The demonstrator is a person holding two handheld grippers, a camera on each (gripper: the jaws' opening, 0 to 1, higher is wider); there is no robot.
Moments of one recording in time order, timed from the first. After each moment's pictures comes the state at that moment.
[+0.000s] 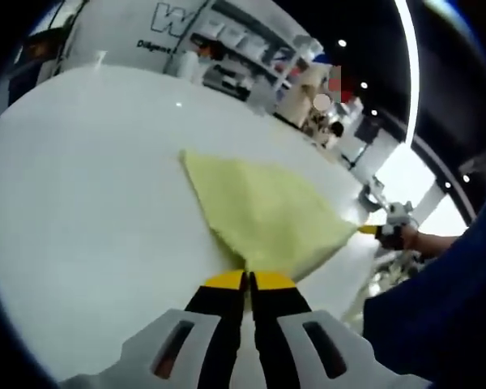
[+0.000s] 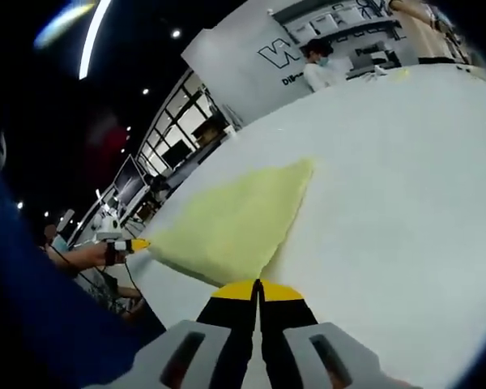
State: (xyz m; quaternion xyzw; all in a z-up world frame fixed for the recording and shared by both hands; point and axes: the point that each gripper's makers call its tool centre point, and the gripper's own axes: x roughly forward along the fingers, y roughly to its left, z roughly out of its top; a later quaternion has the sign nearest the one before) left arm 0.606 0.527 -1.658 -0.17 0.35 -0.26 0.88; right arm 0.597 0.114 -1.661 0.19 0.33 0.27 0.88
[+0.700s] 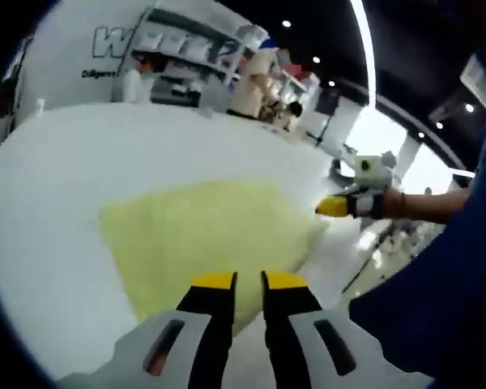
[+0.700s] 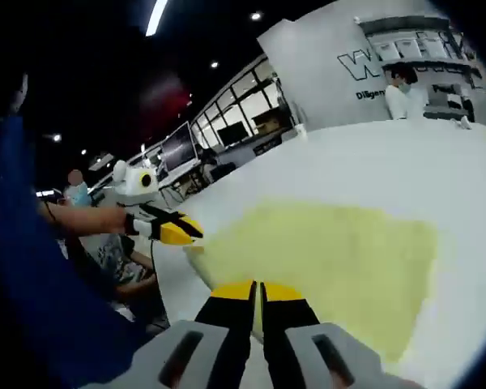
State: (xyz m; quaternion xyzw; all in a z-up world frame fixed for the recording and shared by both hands) left arm 0.624 0.368 -1.618 -0.04 0.31 -0.43 0.85; right arm 0.618 0.286 -1.620 0.06 0.28 0.47 0.83
